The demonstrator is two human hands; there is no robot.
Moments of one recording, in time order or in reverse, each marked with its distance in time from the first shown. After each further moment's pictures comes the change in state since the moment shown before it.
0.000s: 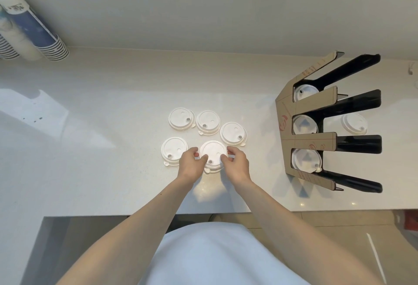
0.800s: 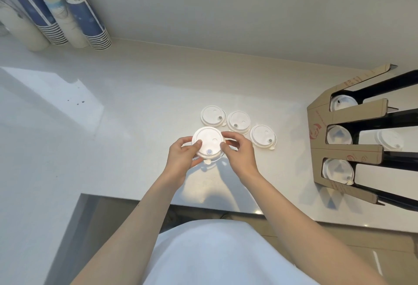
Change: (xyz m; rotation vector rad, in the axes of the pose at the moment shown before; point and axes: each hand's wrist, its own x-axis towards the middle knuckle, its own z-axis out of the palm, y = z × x) left_hand -0.020 -0.020 -0.109 -0.653 0.028 -0.006; right_hand -0.037 -0.061 0.055 0.147 -0.138 -0.317
